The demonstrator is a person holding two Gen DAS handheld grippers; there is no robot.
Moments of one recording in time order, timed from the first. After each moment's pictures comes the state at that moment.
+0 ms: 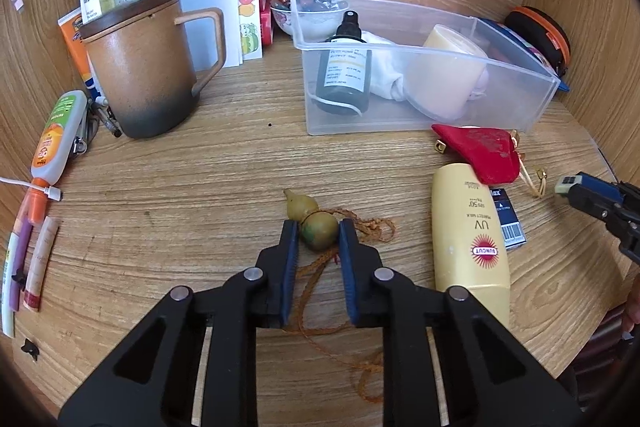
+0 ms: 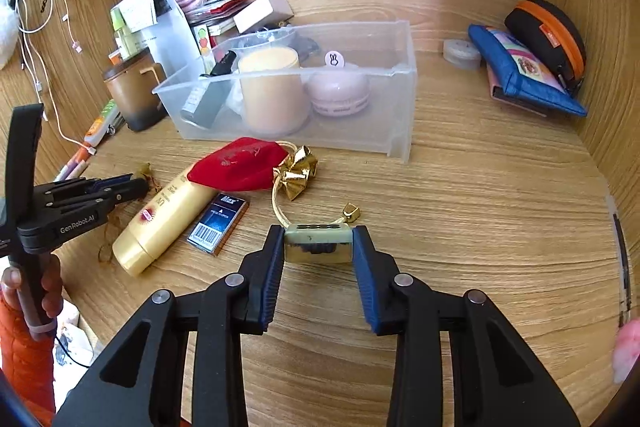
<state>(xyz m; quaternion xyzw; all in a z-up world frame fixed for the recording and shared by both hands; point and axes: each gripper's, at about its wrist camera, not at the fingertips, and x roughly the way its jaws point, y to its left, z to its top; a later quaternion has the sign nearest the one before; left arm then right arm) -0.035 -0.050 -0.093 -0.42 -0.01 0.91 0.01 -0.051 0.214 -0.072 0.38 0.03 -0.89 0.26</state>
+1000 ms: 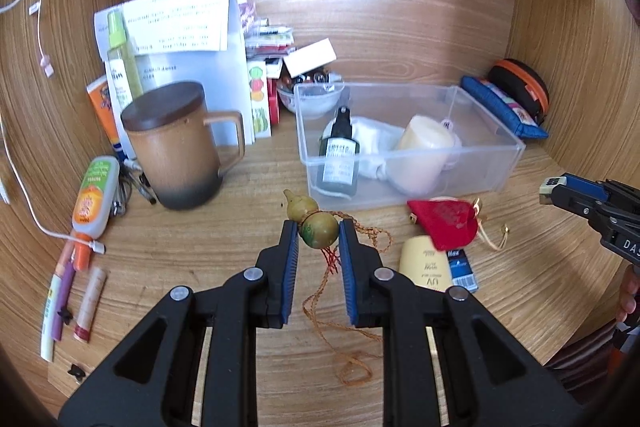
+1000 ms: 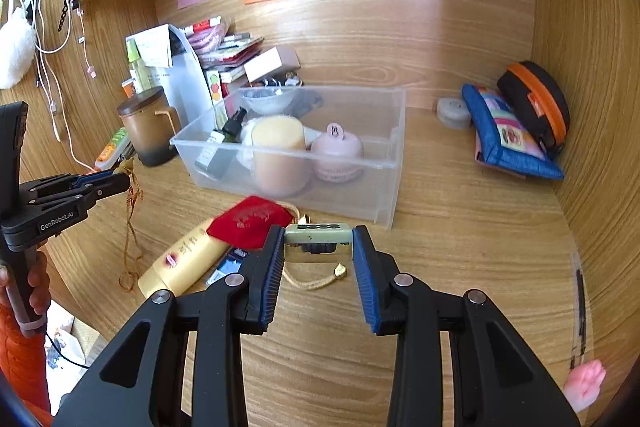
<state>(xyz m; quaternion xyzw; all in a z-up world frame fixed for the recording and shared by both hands) -0.016 -0.050 -0.024 -0.34 -0.01 0.94 0.01 -0.050 0.219 -0.016 0.32 0.05 -0.91 0.27</state>
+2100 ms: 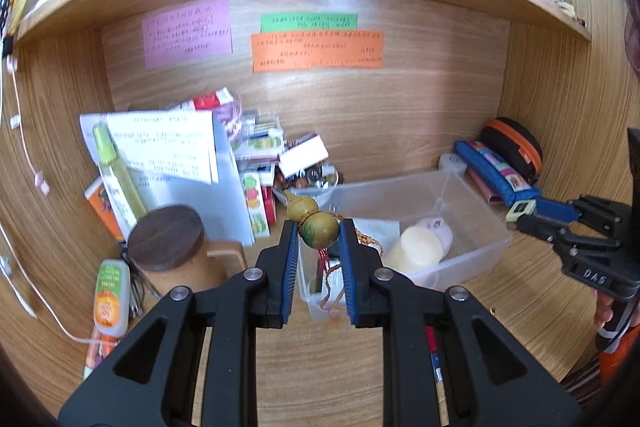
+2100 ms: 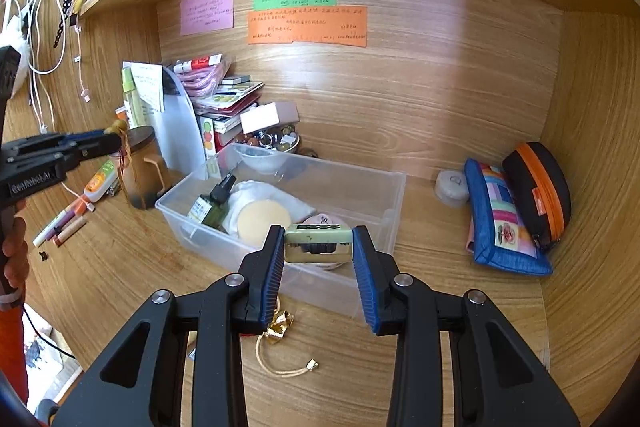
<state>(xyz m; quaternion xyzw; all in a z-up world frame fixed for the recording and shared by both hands) -0.059 -0.046 0.058 -0.27 0.02 0.96 0.02 -0.098 0.196 0.033 0.27 0.09 -0.92 0.27</state>
